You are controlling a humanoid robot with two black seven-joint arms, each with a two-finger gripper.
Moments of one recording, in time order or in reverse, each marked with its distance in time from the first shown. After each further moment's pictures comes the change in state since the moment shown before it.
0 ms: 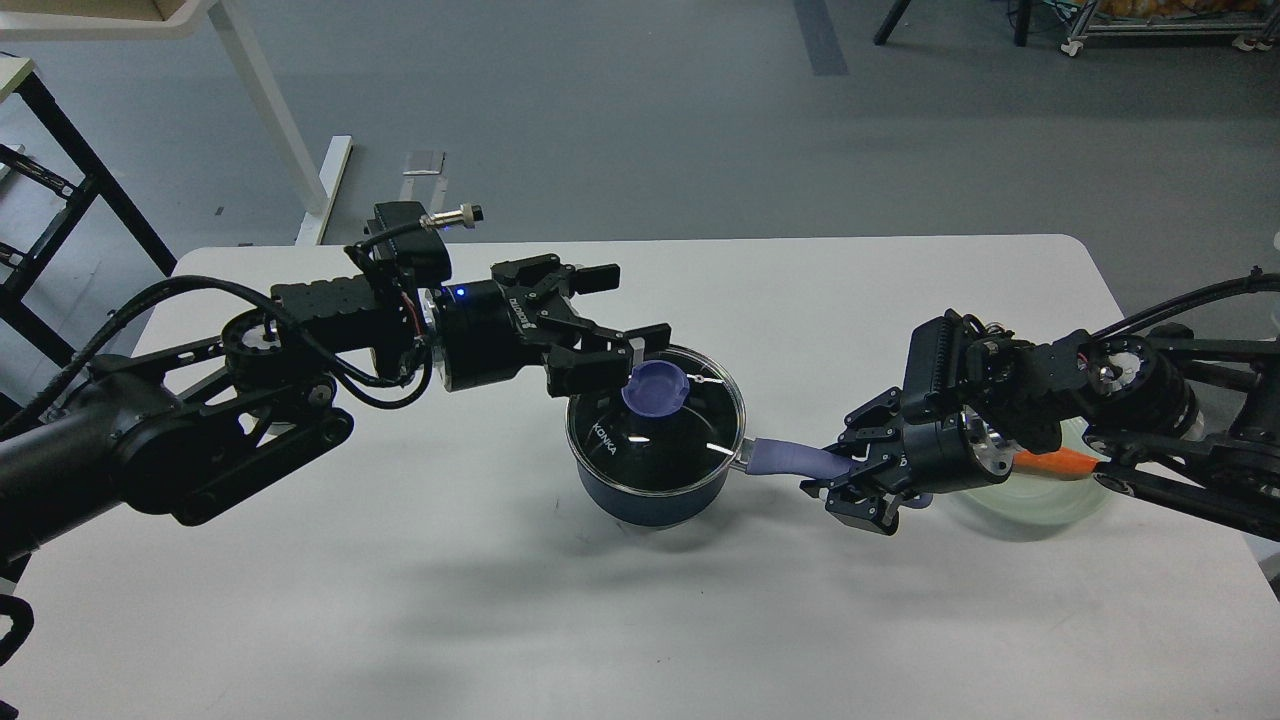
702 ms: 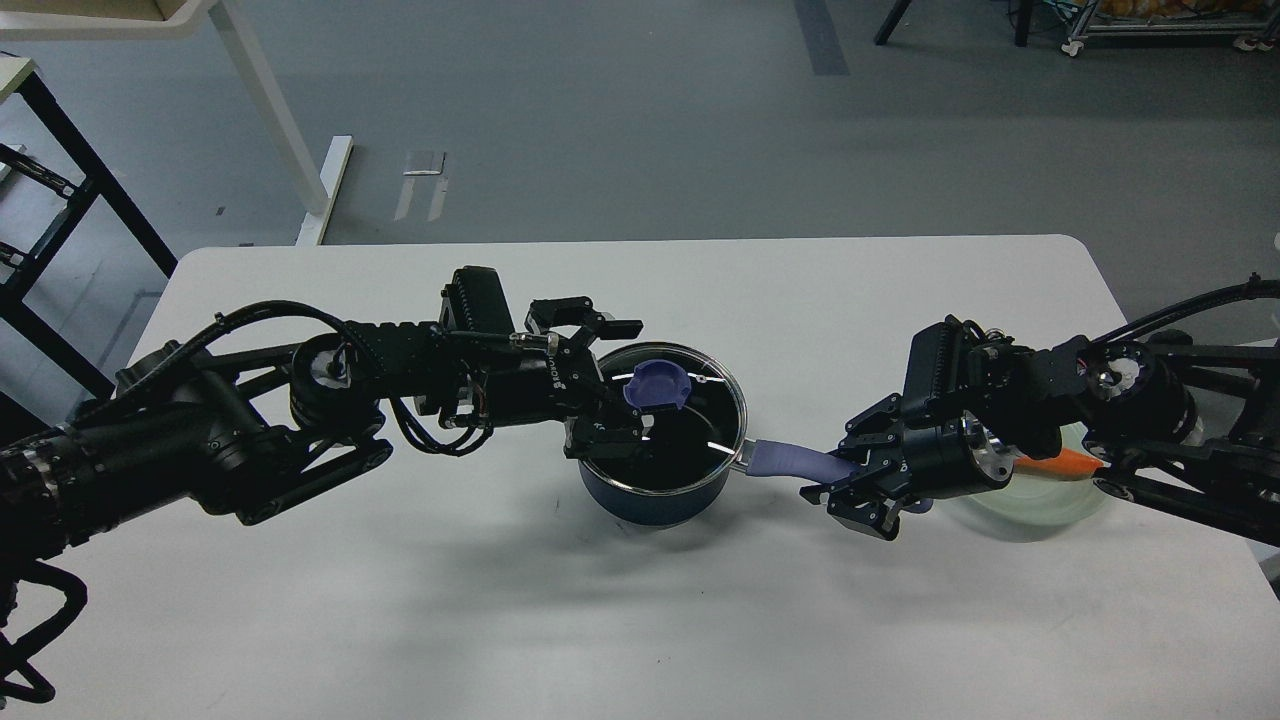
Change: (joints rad) left arm -0.060 -0.130 0.202 0.212 0.176 0.163 0.000; right arm -0.009 0.000 0.000 0.000 0.003 0.000 0.000
